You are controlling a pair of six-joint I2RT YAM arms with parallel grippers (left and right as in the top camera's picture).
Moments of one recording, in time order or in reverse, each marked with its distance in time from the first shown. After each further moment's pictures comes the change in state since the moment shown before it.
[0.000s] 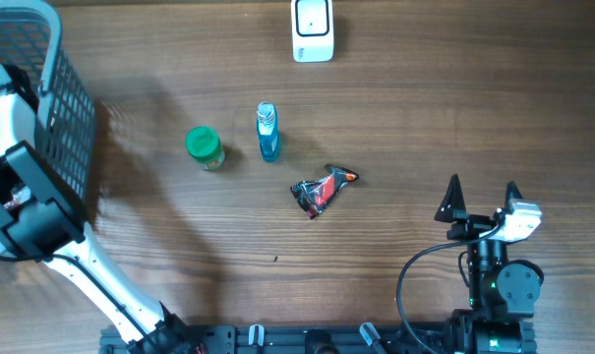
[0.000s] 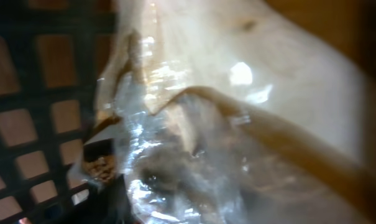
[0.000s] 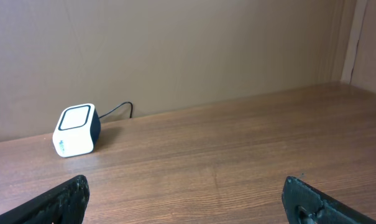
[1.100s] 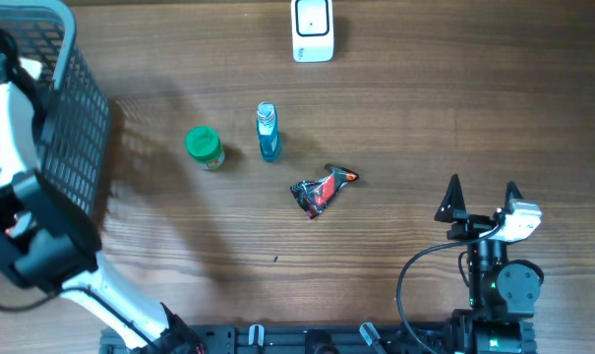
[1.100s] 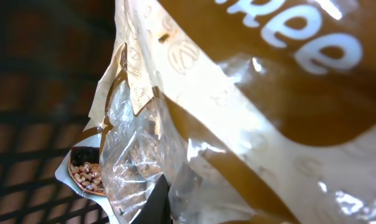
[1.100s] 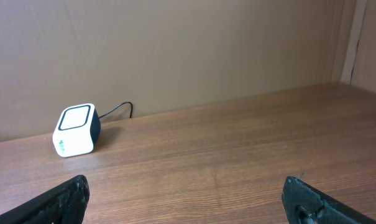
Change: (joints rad) left arm -0.062 -0.298 -0.026 0.048 0.243 -0.093; right arm 0.000 0.000 0.000 0.000 0.000 0.000
